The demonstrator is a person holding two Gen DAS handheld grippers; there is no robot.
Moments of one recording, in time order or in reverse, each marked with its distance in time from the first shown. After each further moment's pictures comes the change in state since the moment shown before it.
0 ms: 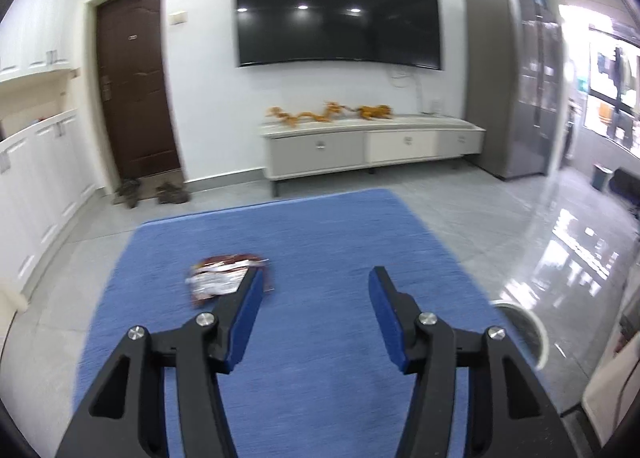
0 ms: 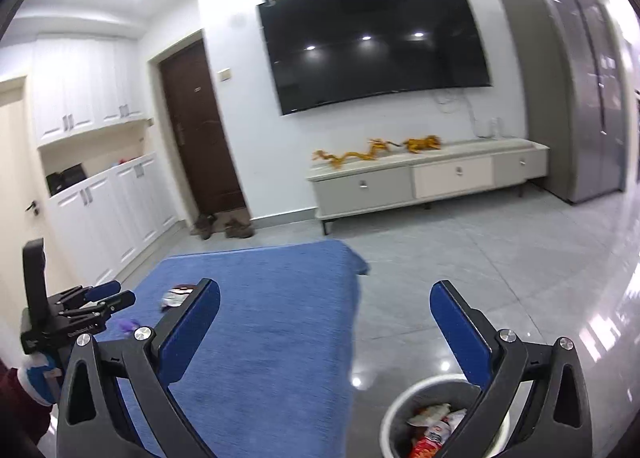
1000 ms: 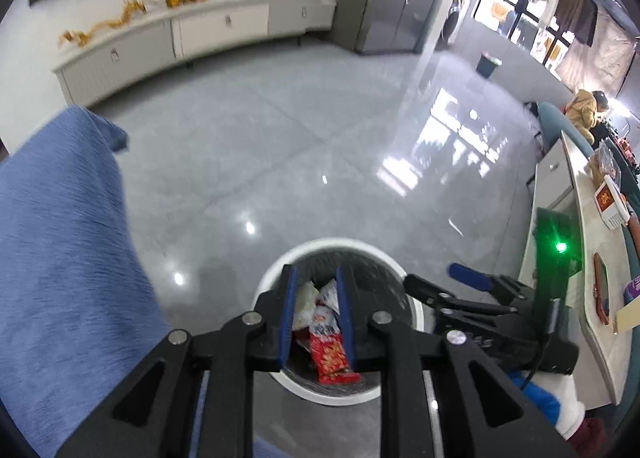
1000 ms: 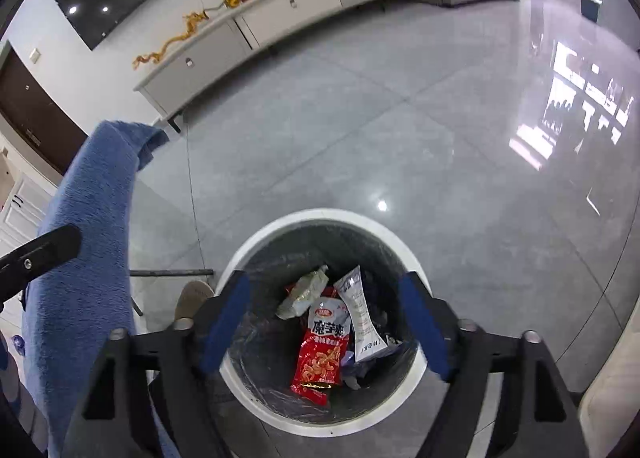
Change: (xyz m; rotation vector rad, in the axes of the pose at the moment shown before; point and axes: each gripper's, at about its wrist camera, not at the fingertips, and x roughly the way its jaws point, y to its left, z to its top) left arm 0.187 -0.362 -0.018 0.229 0.414 -0.507; right arm 0.096 -0.247 -0.193 0.470 0.452 -0.355
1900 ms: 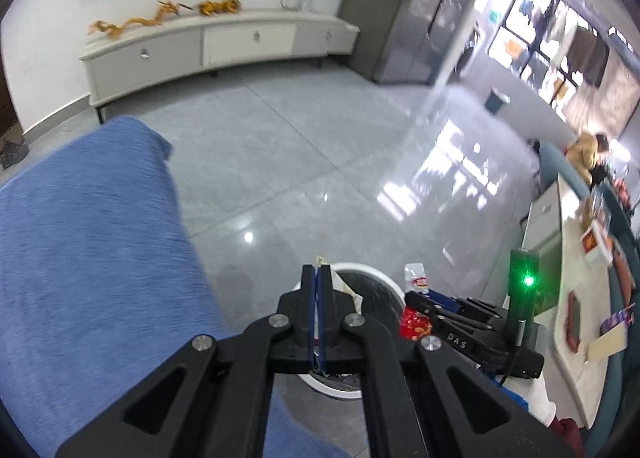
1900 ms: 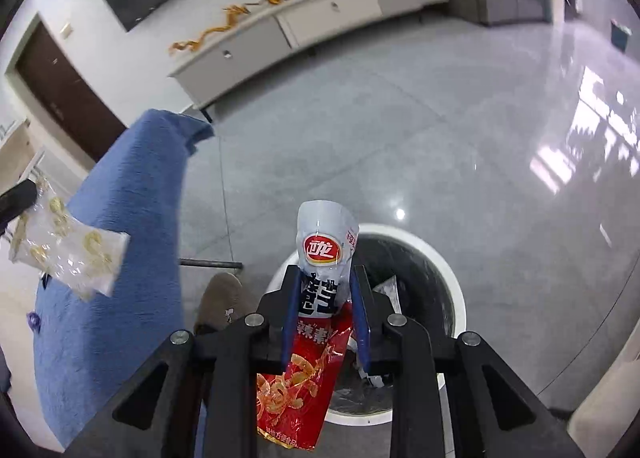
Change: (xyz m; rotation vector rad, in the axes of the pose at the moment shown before) left arm -0.059 0.053 0.028 -0.101 -0.017 -0.024; right arm -0.010 0.051 0.015 -0.082 0.032 0.058
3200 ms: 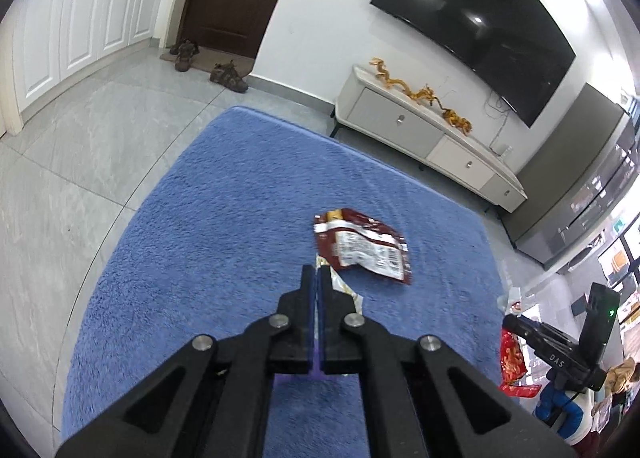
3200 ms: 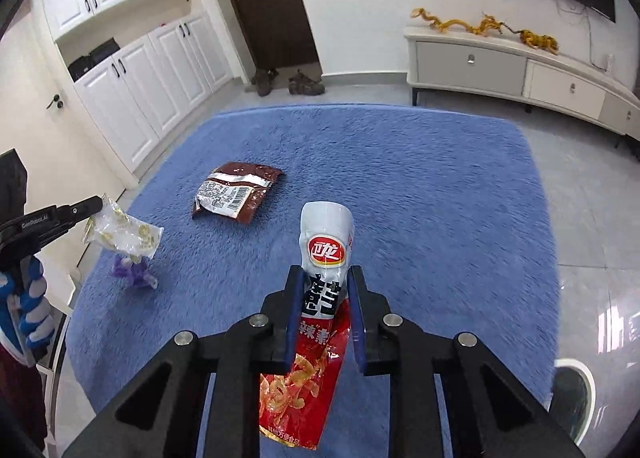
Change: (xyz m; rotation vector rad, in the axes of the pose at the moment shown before) left arm -0.296 0.381 -0.216 -0.668 -0.333 0.334; right arm -0.004 0.395 -0.032 -0.630 0.063 0.306
